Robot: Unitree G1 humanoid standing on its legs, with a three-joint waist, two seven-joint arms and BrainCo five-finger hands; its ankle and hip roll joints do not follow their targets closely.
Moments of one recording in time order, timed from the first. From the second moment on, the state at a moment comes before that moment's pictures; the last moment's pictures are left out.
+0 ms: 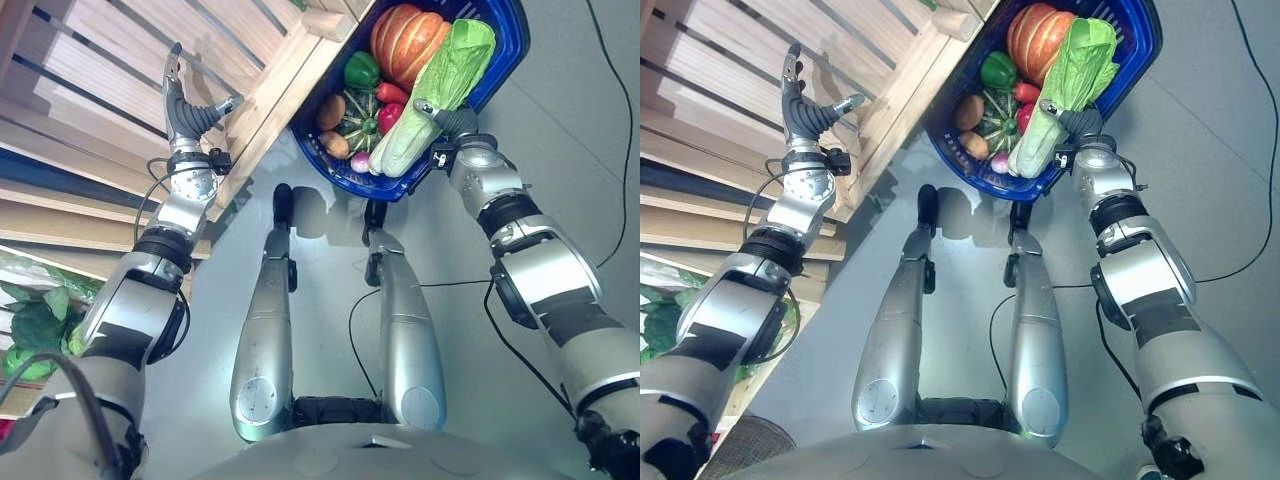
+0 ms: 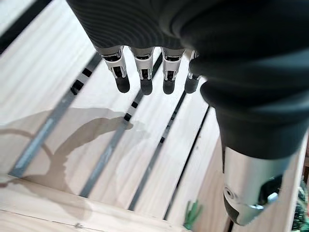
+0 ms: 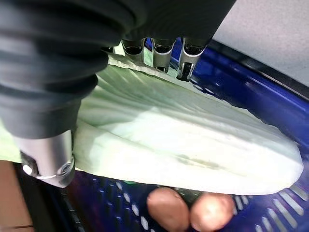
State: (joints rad) left arm -0.89 0.49 -0.37 0.90 -0.20 -0.38 0.56; right arm -1.14 -0.41 0.39 1.22 0.58 0.03 -0.16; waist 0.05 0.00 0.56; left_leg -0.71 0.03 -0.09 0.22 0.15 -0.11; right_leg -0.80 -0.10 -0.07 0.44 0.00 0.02
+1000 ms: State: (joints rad) left arm -0.89 0.48 -0.40 0.90 -0.20 -0.40 0.58; right arm -1.16 -0.41 0.39 1.27 0.57 0.10 -0.18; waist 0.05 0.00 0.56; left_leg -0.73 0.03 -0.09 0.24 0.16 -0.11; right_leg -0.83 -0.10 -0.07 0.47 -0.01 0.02
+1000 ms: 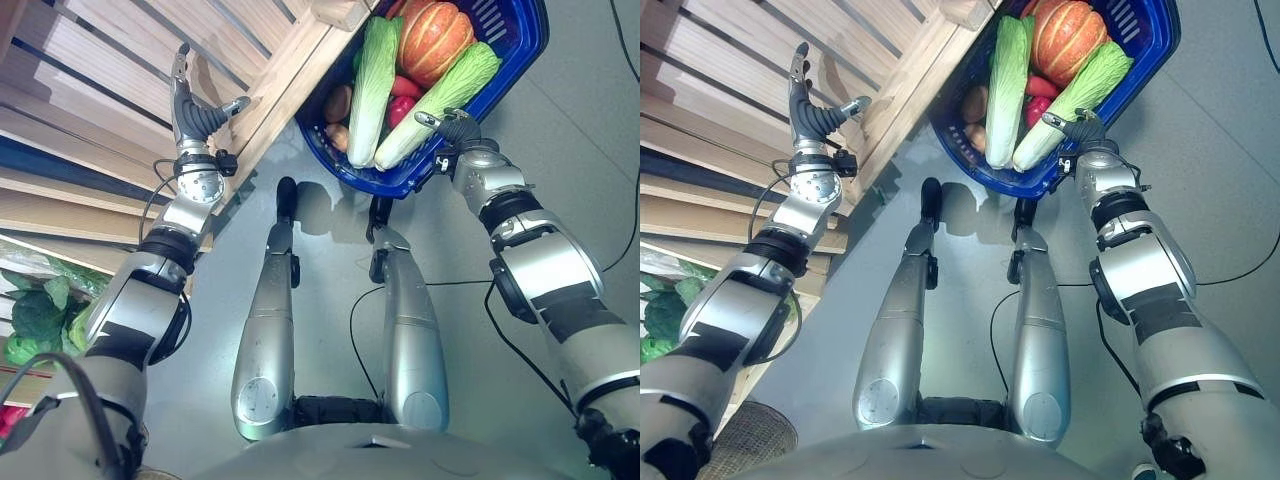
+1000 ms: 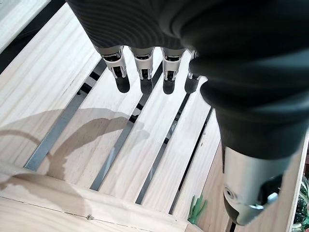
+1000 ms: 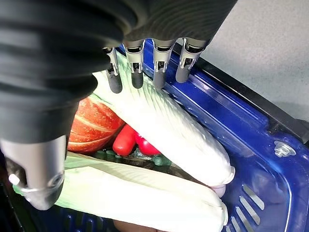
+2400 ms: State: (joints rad) left arm -0.04 0.38 -0.27 1.09 -0.08 -0.38 0.07; right arm -0.12 -0.36 0.13 1.19 0.31 -0.17 -0.10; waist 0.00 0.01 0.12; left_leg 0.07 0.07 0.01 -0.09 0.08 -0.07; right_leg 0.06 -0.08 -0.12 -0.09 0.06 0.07
